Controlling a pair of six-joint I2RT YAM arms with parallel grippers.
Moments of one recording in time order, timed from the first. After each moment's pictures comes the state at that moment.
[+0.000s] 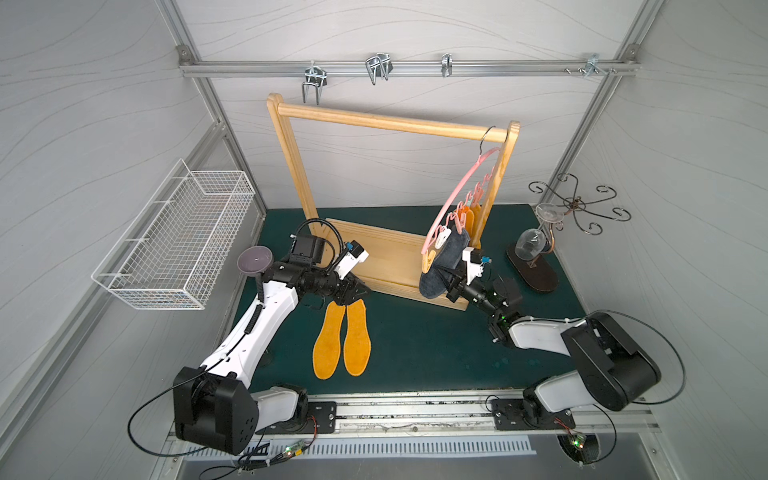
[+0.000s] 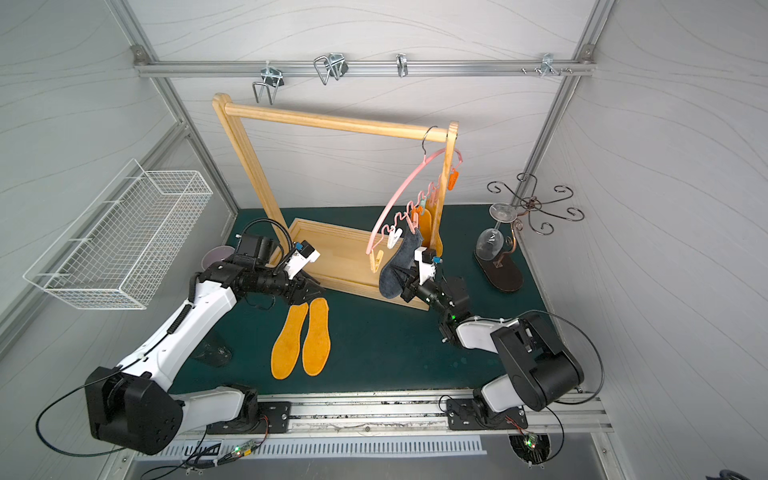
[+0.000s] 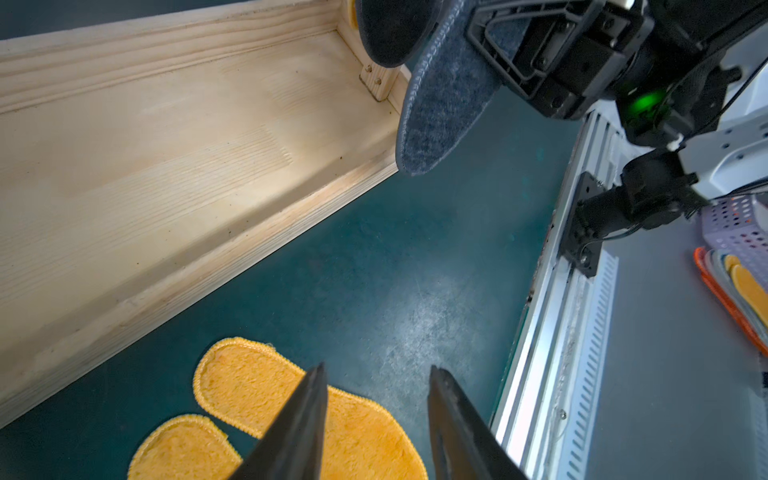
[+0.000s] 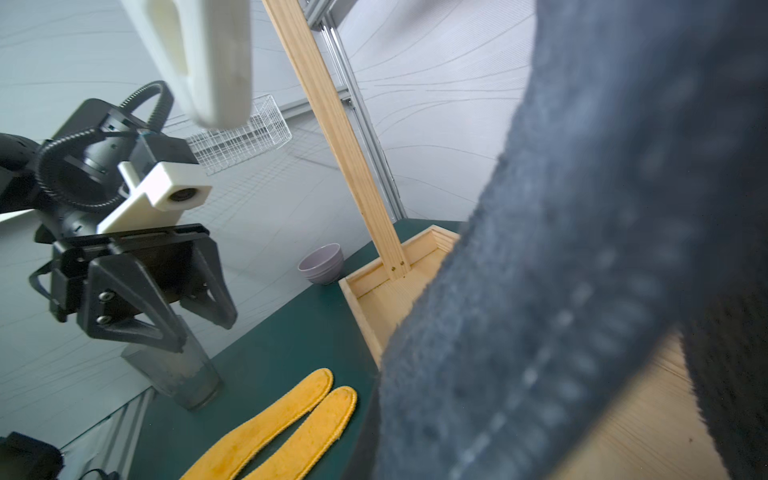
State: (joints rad) left arm -0.20 1.25 1.08 -0.84 0.75 0.39; right arm 0.53 1.42 0.41 1.13 -0.44 0.38
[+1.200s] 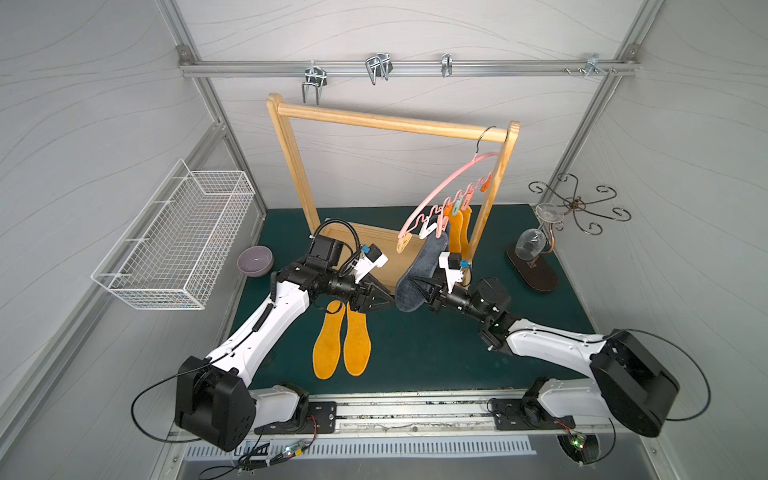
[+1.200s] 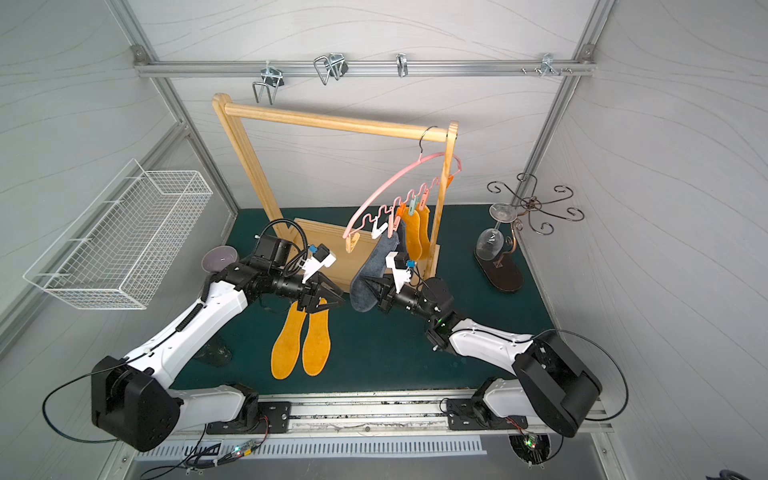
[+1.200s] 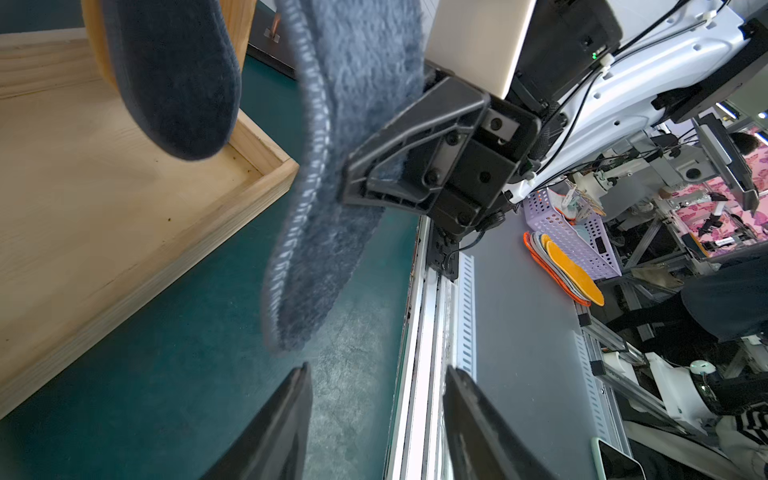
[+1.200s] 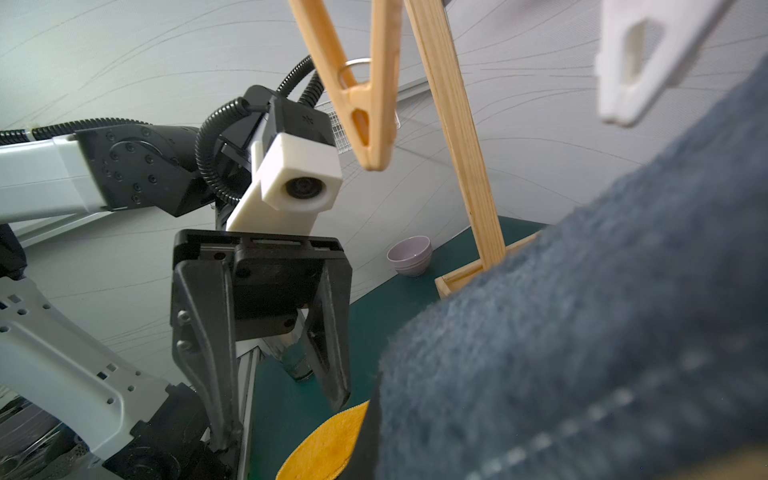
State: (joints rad) left arm -0.35 1.28 1.06 -0.75 1.06 0.29; right arm 0.79 1.32 0.52 0.94 -0.40 0.38
